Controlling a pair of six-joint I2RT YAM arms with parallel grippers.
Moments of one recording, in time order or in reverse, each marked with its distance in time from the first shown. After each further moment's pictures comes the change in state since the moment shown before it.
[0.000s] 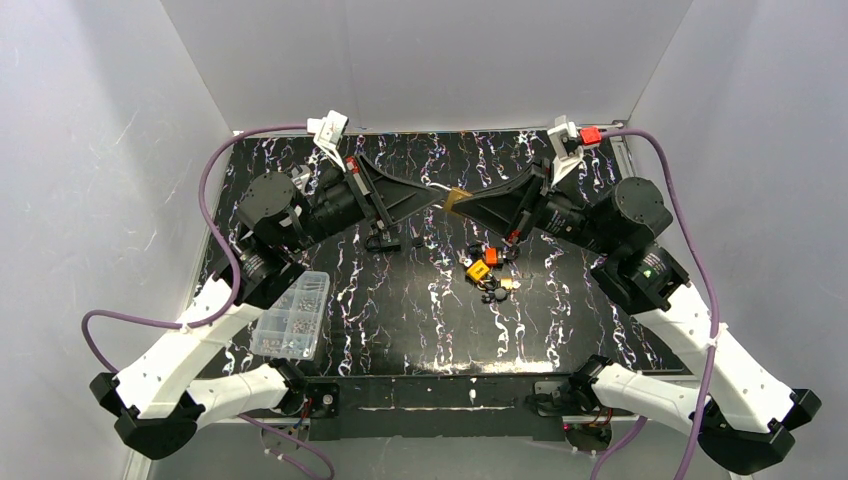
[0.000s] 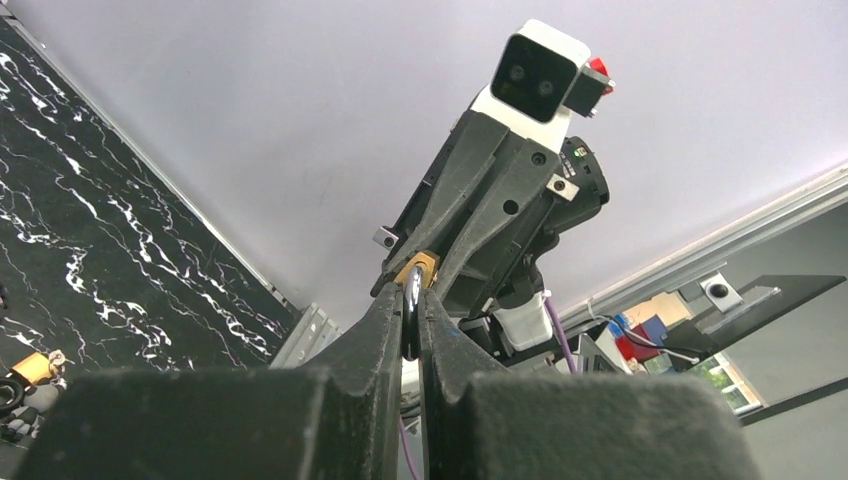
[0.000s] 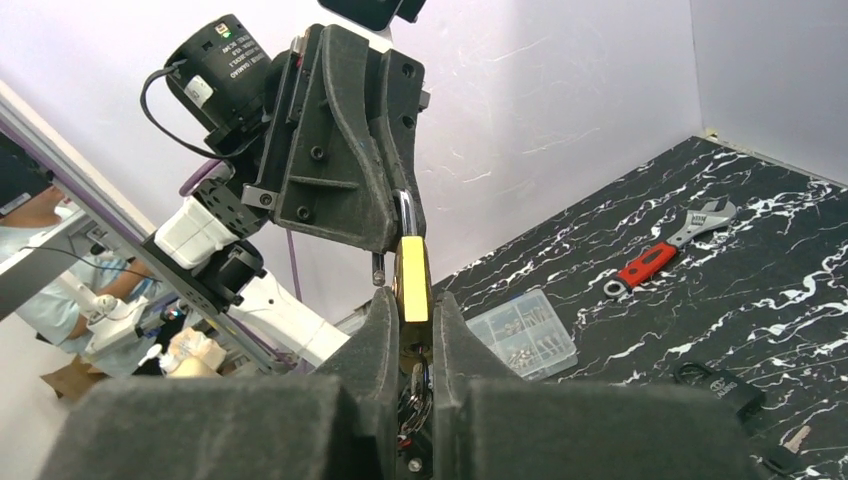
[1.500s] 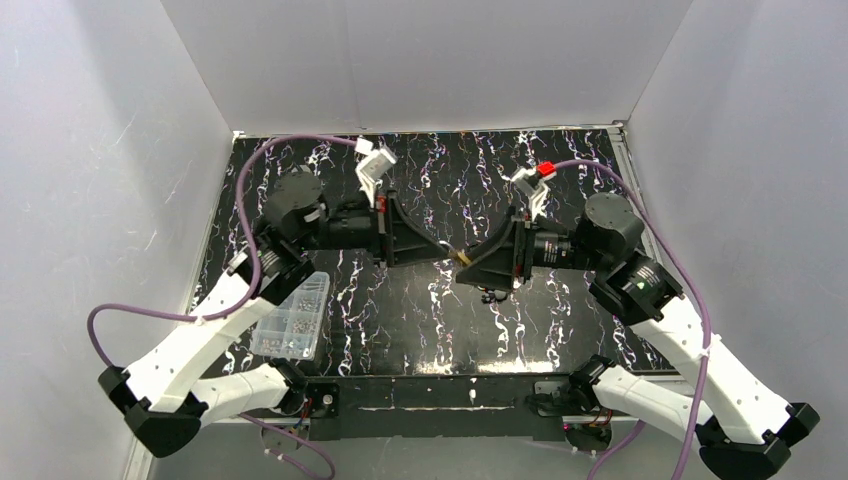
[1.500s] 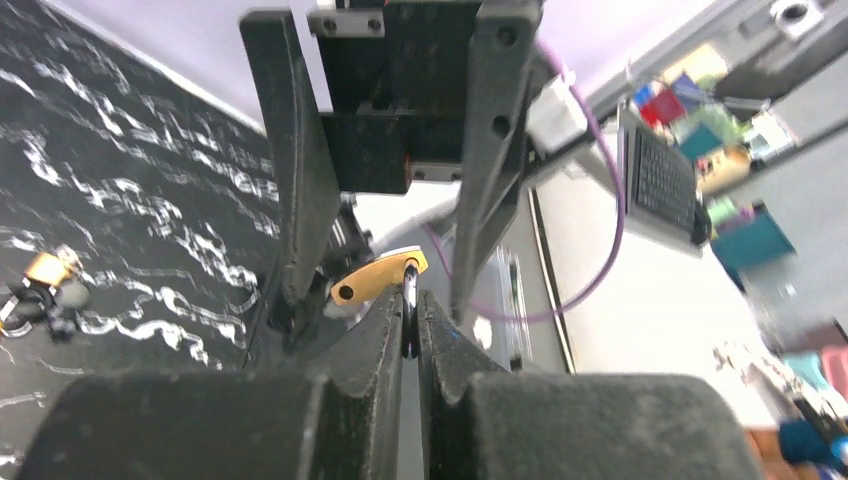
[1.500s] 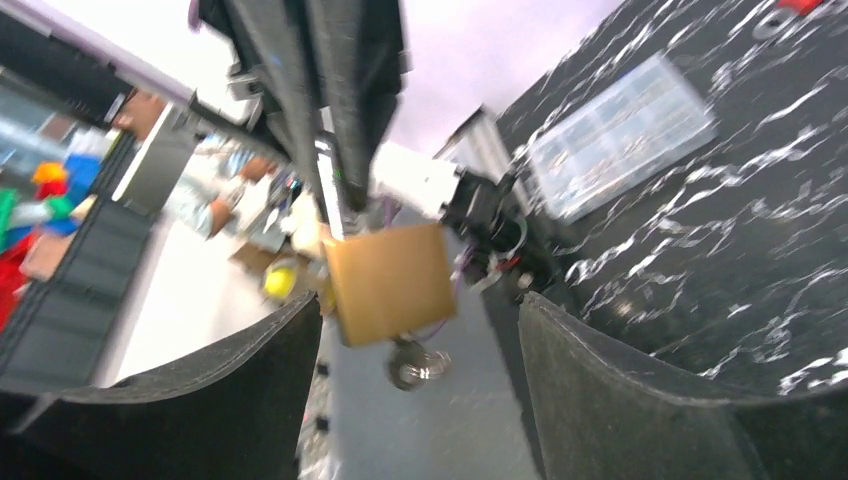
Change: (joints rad) left arm 0.024 0.048 -0.067 -0.138 0.492 0.301; right arm -0.050 -0.072 -0.168 -0.237 -0.351 0.185
